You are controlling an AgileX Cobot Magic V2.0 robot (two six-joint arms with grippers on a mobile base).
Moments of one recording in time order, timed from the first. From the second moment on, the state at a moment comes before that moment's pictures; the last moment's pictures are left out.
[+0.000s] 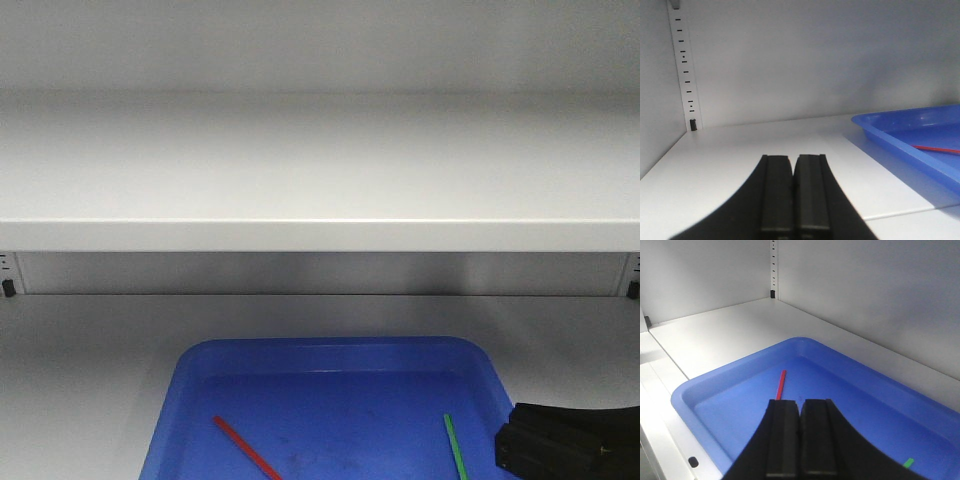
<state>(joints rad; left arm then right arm) -0.20 -0.01 0.03 -0.10 -0.08 0.09 0.21 0.74 -0.67 1.22 0.65 -1.30</state>
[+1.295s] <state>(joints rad) -0.20 -0.01 0.03 -0.10 -0.08 0.09 0.12 -0.01 0.03 -0.04 0.05 0.08</state>
